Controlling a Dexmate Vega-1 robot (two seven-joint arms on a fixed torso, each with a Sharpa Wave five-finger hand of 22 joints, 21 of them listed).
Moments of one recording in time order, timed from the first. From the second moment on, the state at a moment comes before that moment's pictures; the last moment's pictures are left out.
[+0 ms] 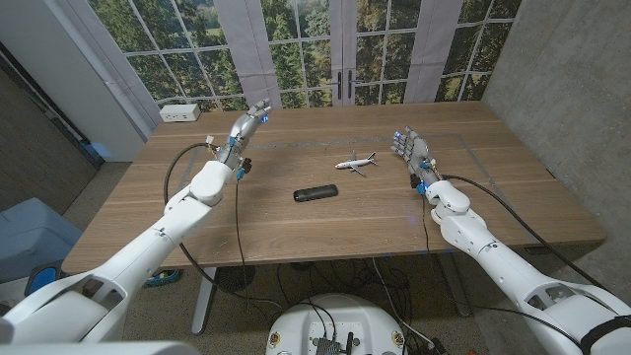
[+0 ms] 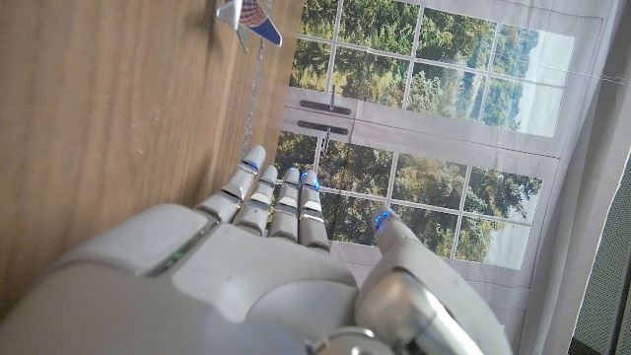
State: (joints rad) left arm 0.76 0.61 0.44 -1.34 -0.20 -0.38 0.17; left_hand 0.11 0.07 0.63 -0.12 0.19 0.11 -0.10 0.20 0.17 0.11 -0.05 0.22 0.18 0.16 -0.01 0.21 0.17 0.16 0.03 0.21 0.17; right arm -0.78 -0.40 -0.40 -1.15 0.64 0.34 0.02; right_hand 0.24 0.15 0.46 0.06 0.19 0.34 0.06 0.19 0.18 0.29 0.02 0.21 0.25 0.16 -0.01 0.23 0.36 0.14 -0.01 0.64 0.16
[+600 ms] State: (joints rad) left arm 0.77 0.67 0.45 -1.43 -0.08 -0.34 0.20; left_hand 0.13 0.06 0.63 -0.15 0.18 0.13 -0.10 0.20 0.17 0.13 -0.06 0.22 0.18 0.18 -0.03 0.21 0.17 0.18 0.03 0.21 0.17; right arm -0.82 -0.40 -0.40 -1.20 0.63 0.36 0.00; right_hand 0.24 0.15 0.46 0.05 0.19 0.34 0.05 0.19 0.18 0.29 0.03 0.21 0.25 0.16 -0.01 0.24 0.36 0.14 -0.01 0.63 0.16
